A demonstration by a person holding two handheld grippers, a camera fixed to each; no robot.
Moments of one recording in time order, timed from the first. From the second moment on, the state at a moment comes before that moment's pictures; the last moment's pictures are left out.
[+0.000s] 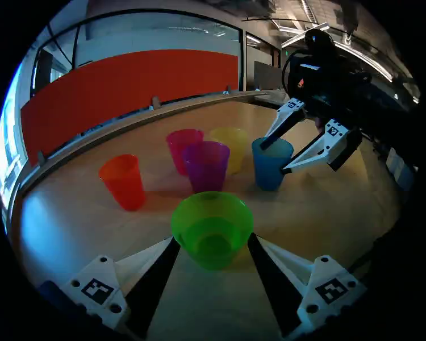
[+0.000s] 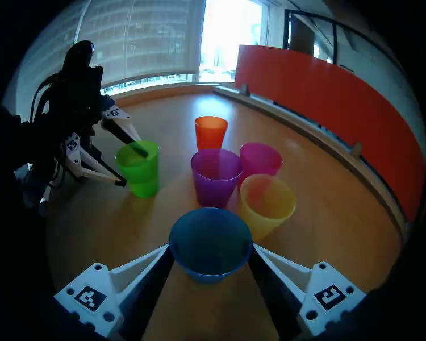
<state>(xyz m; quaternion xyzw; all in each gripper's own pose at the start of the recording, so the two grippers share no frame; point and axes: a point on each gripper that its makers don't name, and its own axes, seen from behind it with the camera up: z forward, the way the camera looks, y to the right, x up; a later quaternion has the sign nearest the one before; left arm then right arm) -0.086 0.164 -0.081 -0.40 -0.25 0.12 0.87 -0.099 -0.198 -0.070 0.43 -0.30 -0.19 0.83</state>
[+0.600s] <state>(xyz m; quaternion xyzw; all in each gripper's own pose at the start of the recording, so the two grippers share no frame) -0.090 0.162 -0.087 -0.39 -0.26 0.12 0.87 -0.112 -0.186 -0.079 0.42 -0.31 -0.20 0.83</state>
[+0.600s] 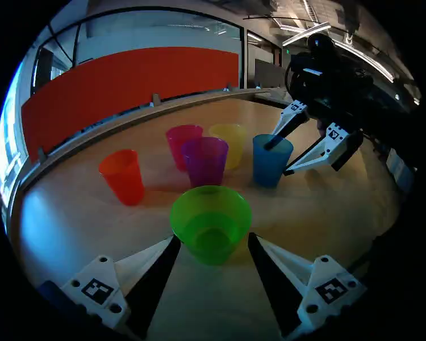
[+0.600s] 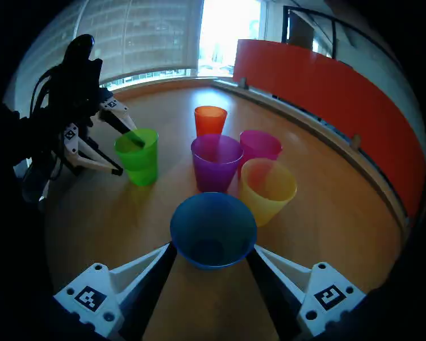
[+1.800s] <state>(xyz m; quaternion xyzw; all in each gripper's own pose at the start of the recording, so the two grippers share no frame) -0.075 0.112 -0.100 -0.35 -0.26 0.14 0.89 -0.098 -0.128 -0.104 0.37 -0.31 -0.19 0.86</state>
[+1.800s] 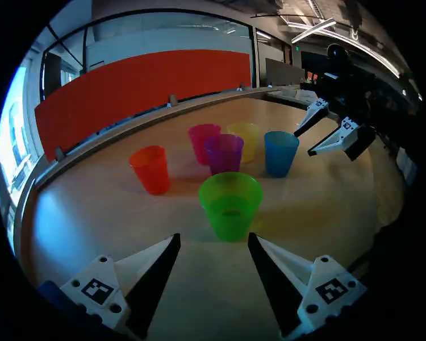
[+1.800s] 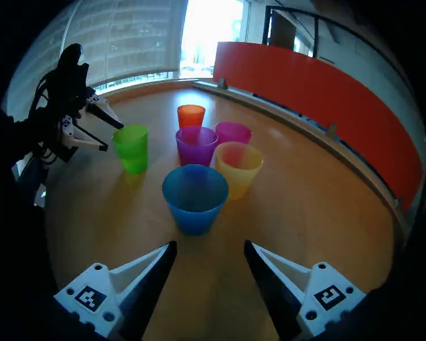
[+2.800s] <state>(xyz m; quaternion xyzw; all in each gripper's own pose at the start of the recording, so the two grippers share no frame) -0.038 0.034 -0.084 -0.21 -0.20 0.10 0.95 -0.044 -0.050 -0.087 0.18 -0.21 -0.13 0.95</state>
